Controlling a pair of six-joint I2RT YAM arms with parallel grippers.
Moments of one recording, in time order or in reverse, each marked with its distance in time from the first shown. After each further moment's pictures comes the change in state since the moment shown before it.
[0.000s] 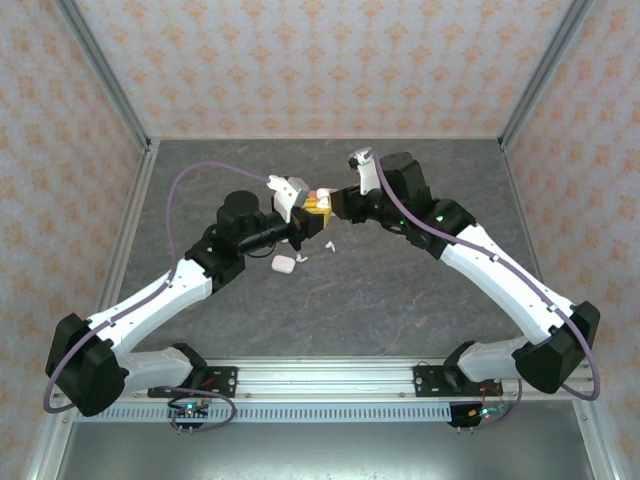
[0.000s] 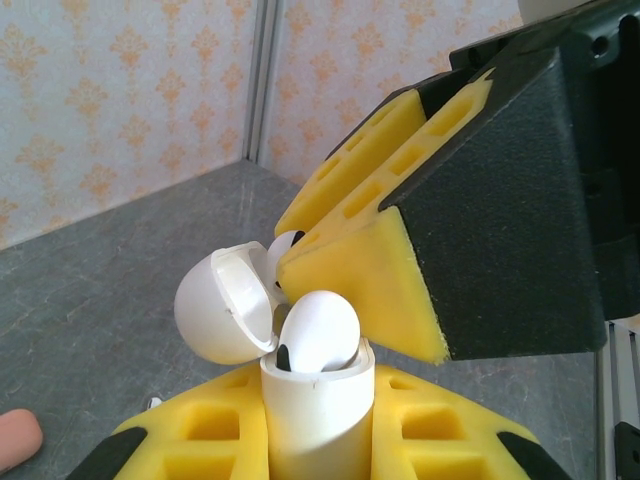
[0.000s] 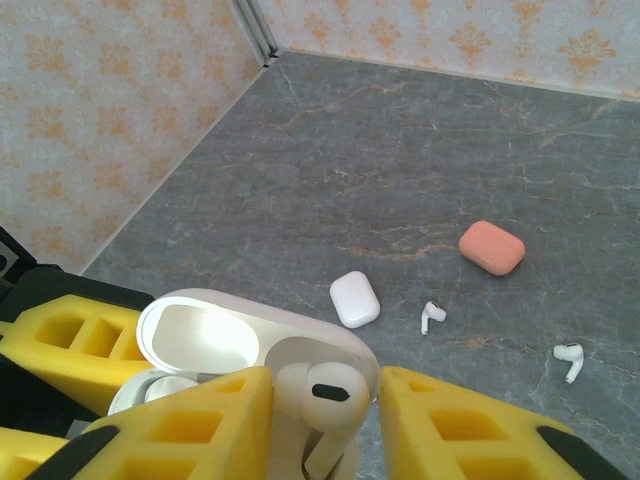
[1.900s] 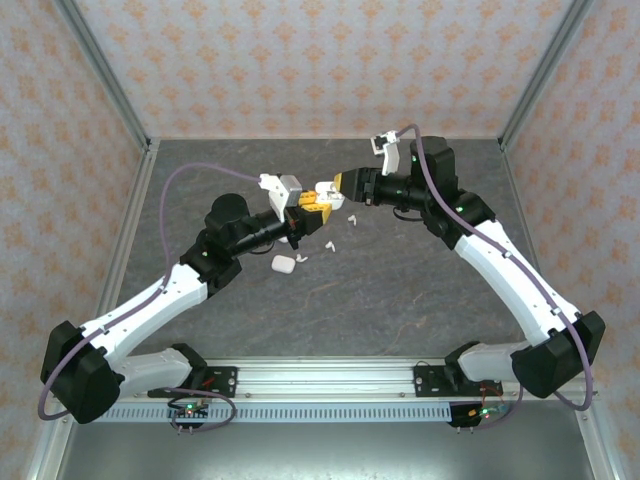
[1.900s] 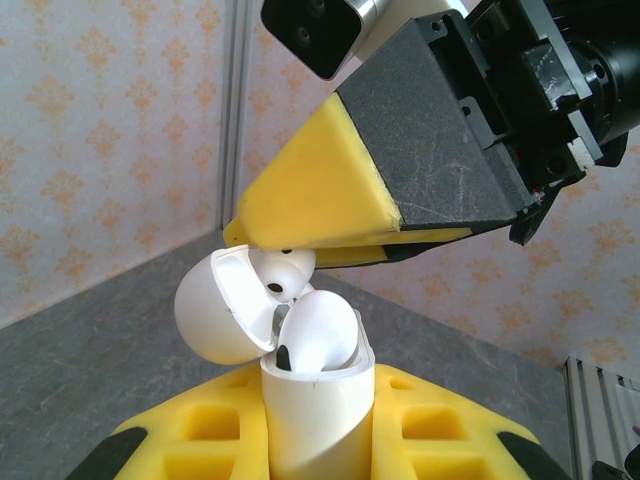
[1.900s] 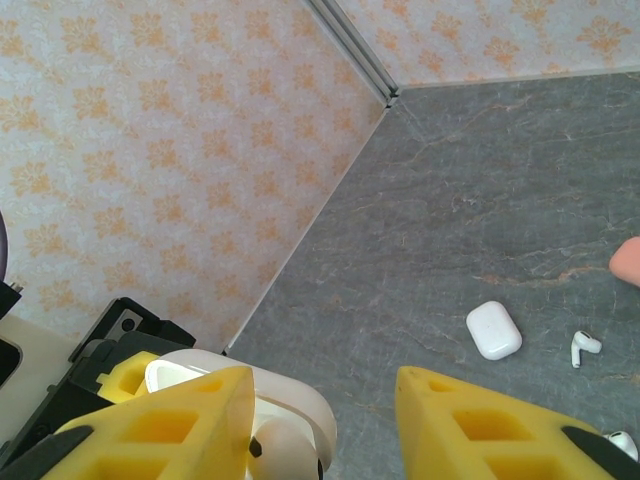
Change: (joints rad) left arm 0.000 -0.045 -0.022 0.135 0.049 -0.011; right arm -0.184 -0.021 -0.017 0.148 -0.412 0.232
